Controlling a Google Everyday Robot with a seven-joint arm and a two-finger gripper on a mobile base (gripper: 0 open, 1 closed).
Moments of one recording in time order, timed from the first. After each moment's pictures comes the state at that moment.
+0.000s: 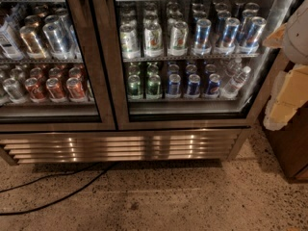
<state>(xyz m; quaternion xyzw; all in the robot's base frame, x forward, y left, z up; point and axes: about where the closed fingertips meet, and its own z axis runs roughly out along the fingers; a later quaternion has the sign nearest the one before) 0.438 -0.217 0.976 -0.60 0.78 -0.03 0.16</state>
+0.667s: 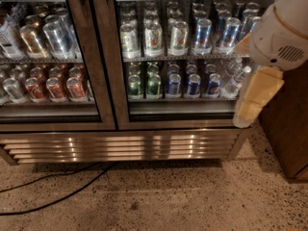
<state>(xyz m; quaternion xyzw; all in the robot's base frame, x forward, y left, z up) 0.457 -0.175 0.954 -0.62 0.77 0.02 0.16</state>
